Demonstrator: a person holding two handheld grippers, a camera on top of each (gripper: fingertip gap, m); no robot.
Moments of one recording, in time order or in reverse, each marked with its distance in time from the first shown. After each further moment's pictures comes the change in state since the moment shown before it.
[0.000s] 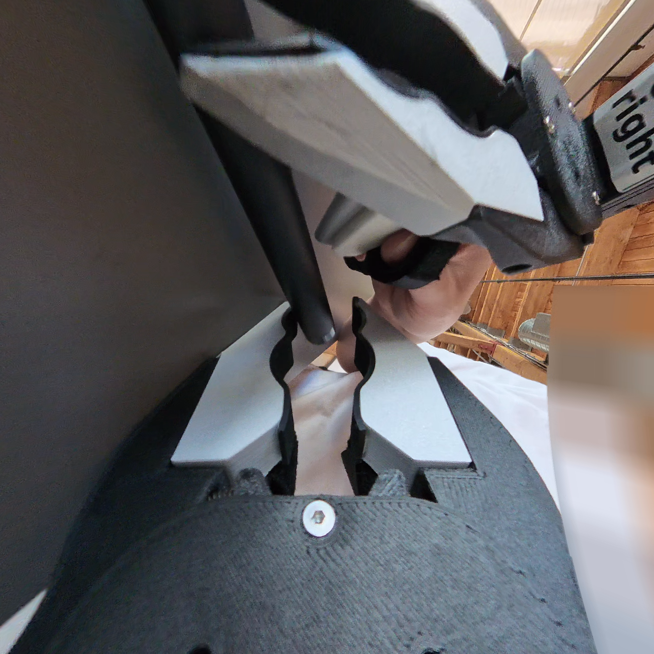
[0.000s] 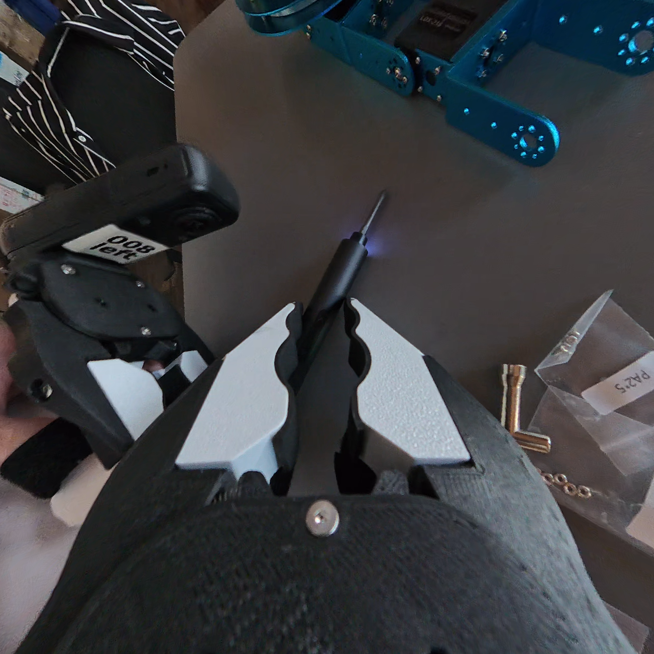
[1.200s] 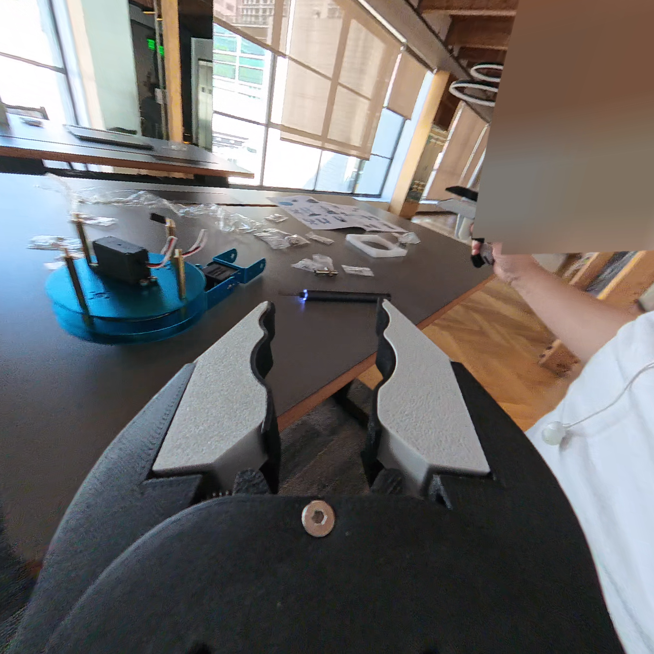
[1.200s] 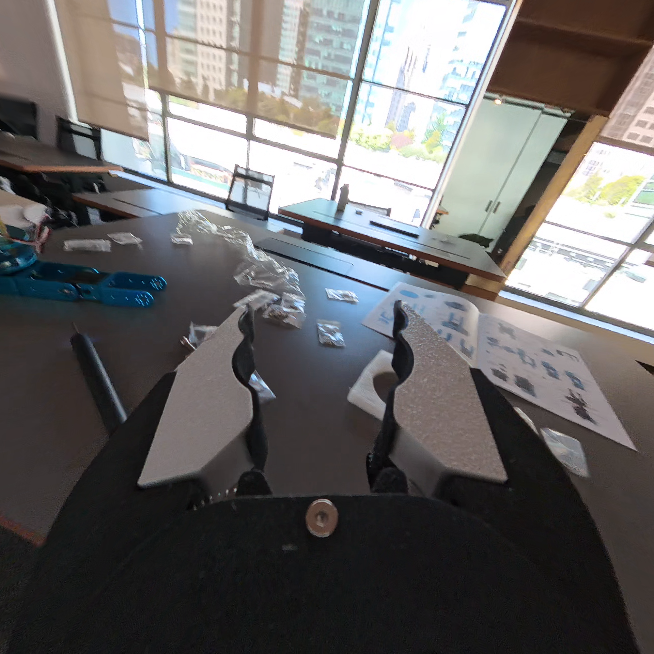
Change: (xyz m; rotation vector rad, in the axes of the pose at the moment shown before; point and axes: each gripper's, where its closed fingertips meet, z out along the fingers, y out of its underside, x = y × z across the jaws) left arm 0.020 -0.041 -0.331 0.461 0.037 1.339; right arm -0.035 0.048 -0.286 0.787 1.260 -0.130
